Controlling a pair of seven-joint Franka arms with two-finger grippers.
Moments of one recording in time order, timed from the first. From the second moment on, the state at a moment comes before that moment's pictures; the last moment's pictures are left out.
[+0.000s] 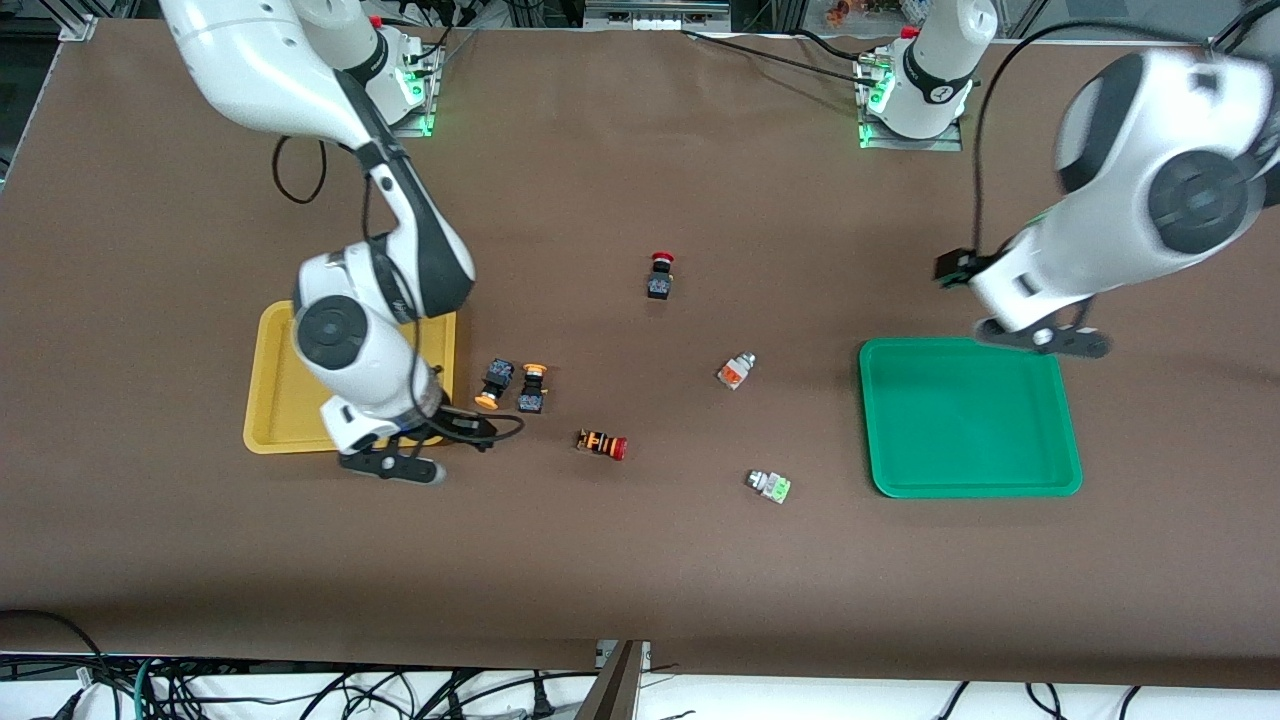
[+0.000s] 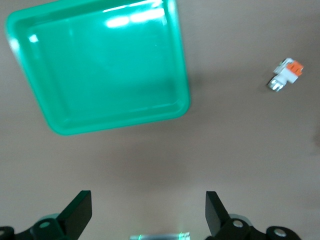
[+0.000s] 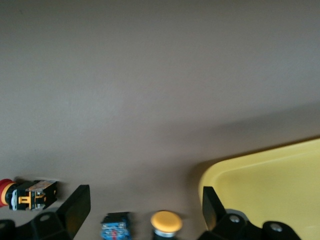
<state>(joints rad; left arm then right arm) -0.16 0.25 -0.08 -1.61 0.04 1.57 -0.08 0.39 0.69 0.00 -1.46 -0.02 2.27 0.61</state>
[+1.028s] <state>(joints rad) -0.43 0.68 -0.09 -1.49 -0.09 1.97 -0.14 0.41 0.75 -0.02 -1.49 -0.05 2.27 0.99</state>
